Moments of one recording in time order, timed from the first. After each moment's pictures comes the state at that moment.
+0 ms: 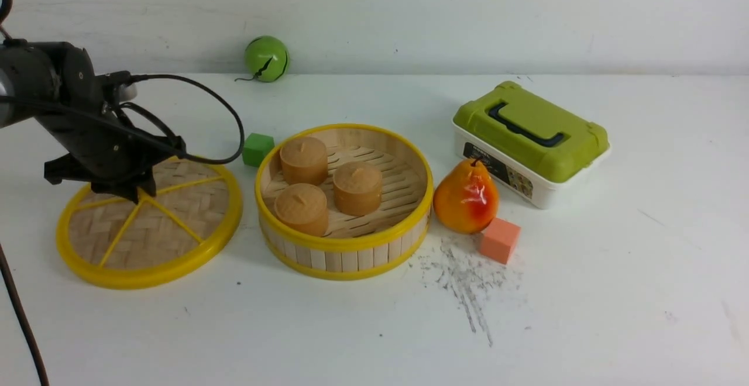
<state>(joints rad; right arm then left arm) -0.04 -0.02 0.02 -0.02 0.39 -0.03 0.03 2.03 -1.55 -0.03 0.70 -0.22</state>
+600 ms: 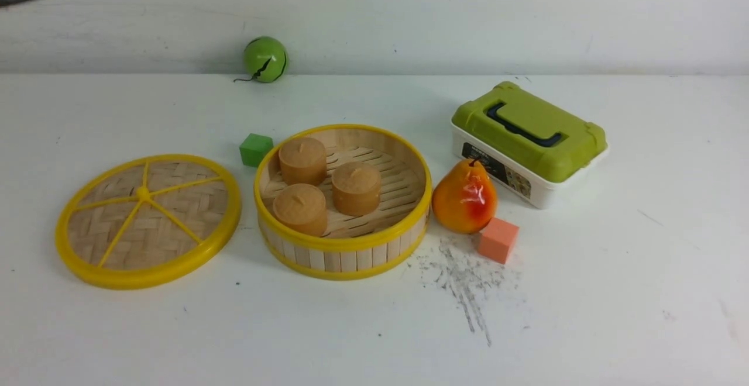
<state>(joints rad) -0.04 -0.02 0.02 -0.02 0.39 -0.03 0.03 1.19 -1.50 -0.31 0.72 0.08</state>
